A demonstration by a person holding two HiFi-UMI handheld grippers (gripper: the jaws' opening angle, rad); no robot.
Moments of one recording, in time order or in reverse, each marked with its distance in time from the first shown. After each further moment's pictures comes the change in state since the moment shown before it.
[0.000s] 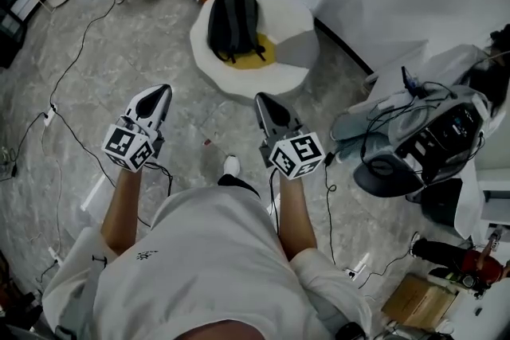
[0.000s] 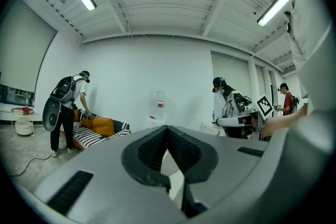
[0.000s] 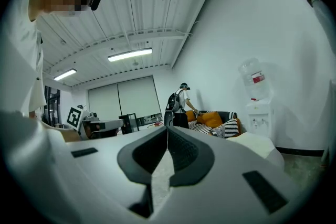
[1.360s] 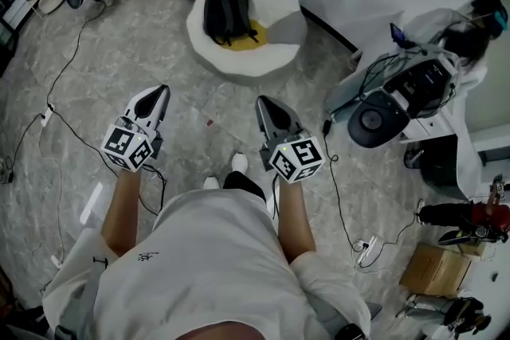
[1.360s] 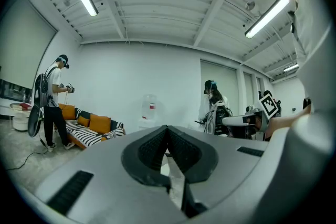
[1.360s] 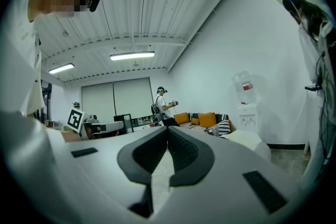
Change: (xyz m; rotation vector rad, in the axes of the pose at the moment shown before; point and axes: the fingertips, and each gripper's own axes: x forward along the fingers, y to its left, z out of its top) left arm -0.190 -0.047 -0.013 -0.021 -0.033 -0.086; right arm -0.114 0.188 -0.034 -0.031 -0.035 -0.127
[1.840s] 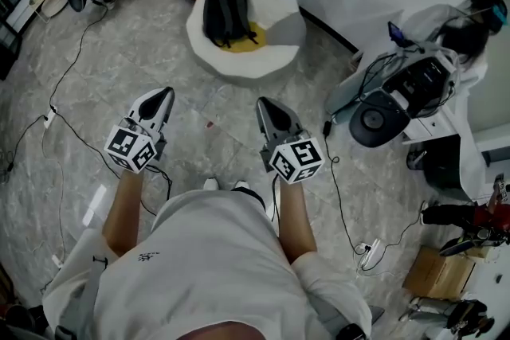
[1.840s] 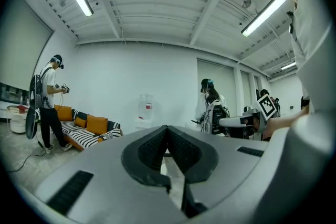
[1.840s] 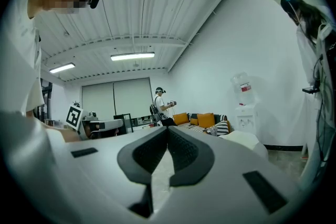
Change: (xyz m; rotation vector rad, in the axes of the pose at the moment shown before) left arm 0.016 -0.034 0.006 0.019 0.007 -0.021; right arm -0.020 -0.018 0.004 -0.008 0.001 -0.002
